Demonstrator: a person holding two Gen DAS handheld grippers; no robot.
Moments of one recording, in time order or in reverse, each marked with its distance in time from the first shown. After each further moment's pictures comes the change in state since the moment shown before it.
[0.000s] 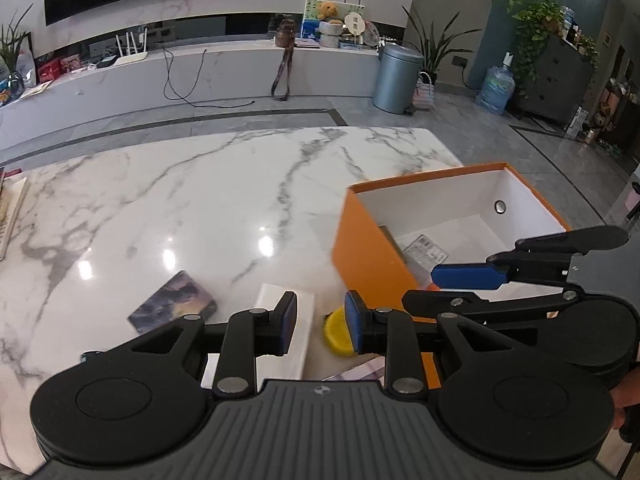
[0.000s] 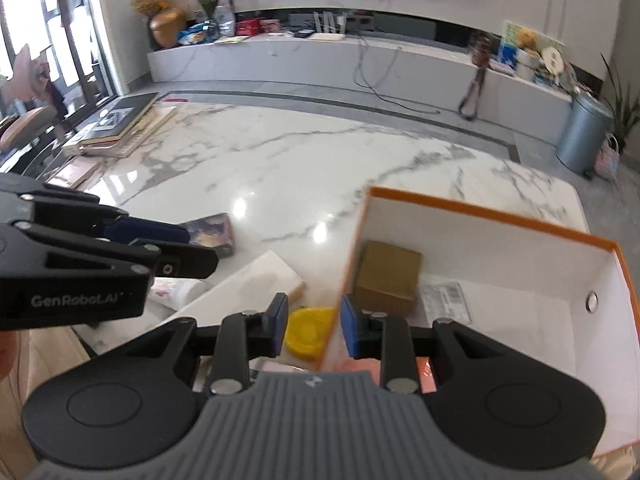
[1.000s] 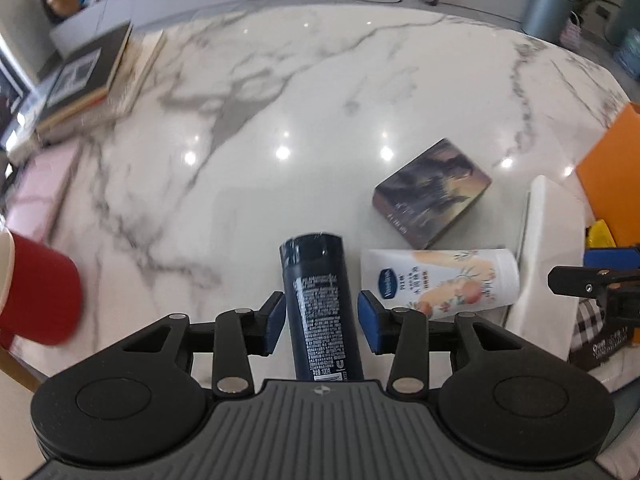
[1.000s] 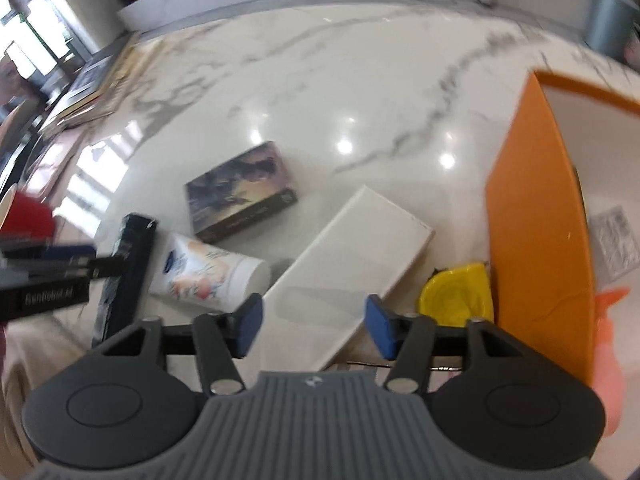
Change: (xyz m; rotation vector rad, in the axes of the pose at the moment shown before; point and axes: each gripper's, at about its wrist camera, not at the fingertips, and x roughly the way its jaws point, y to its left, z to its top) left arm 0.041 0.165 -0.056 -0.193 0.314 0.311; right arm 0.127 0.057 0.007 0.228 0.302 0.069
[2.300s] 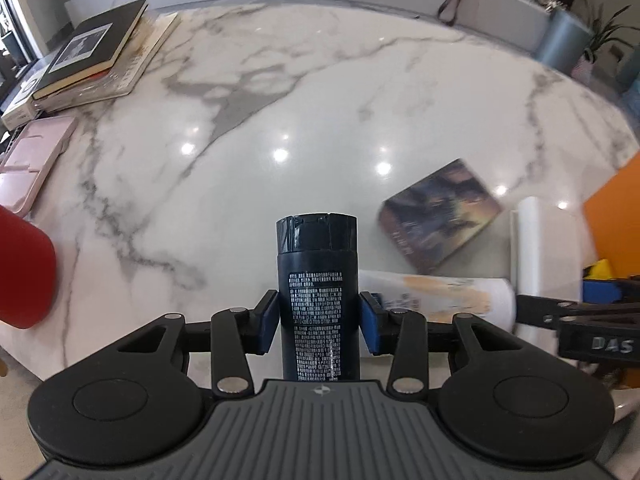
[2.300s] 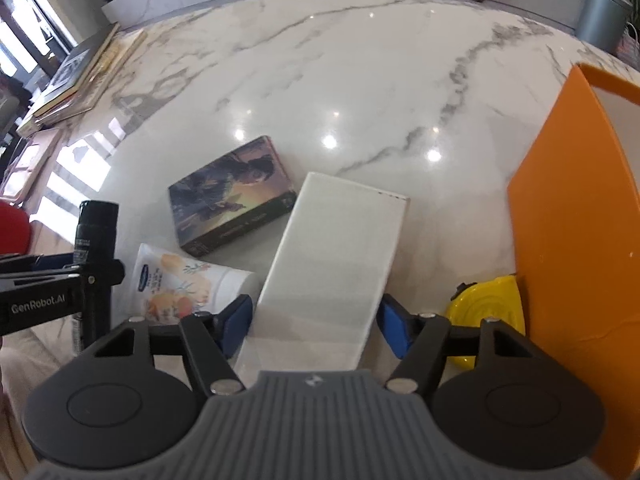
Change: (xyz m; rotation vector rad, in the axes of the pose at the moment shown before) left arm 0.007 0.004 0.002 -0.094 -0.035 -0.048; right arm 0.027 0.019 0.009 -0.019 0.005 -0.043
